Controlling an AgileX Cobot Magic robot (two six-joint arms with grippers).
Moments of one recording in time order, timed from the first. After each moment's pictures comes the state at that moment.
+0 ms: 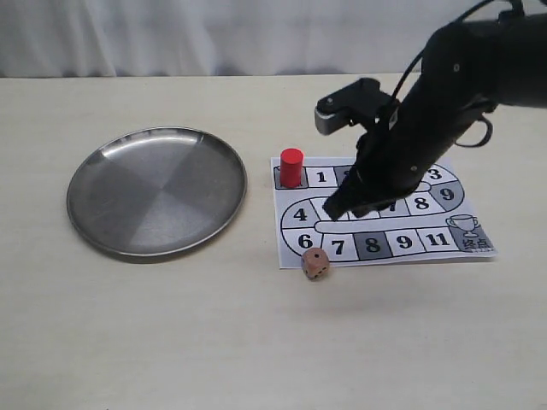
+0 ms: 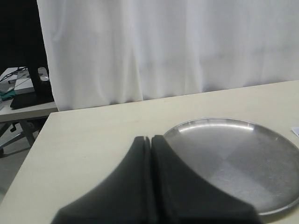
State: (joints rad) left arm 0.07 0.00 0.00 0.14 0.18 -0.10; right arm 0.40 1.74 -1.14 0.11 0.80 -0.27
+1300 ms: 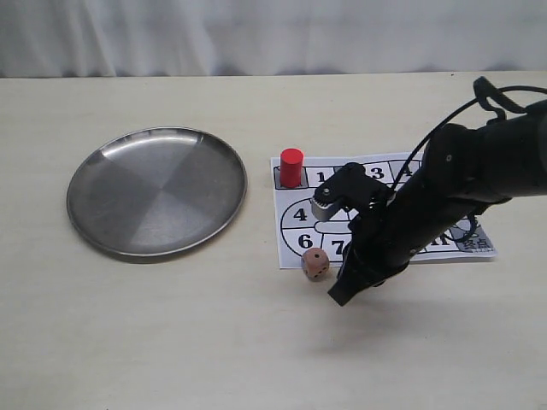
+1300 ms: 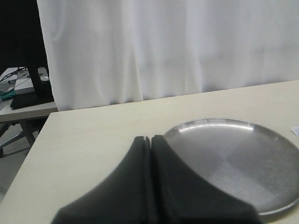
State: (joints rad) left arm 0.07 0.00 0.00 0.14 0.18 -0.10; right arm 0.40 1.80 -0.87 0.44 0.55 -0.74
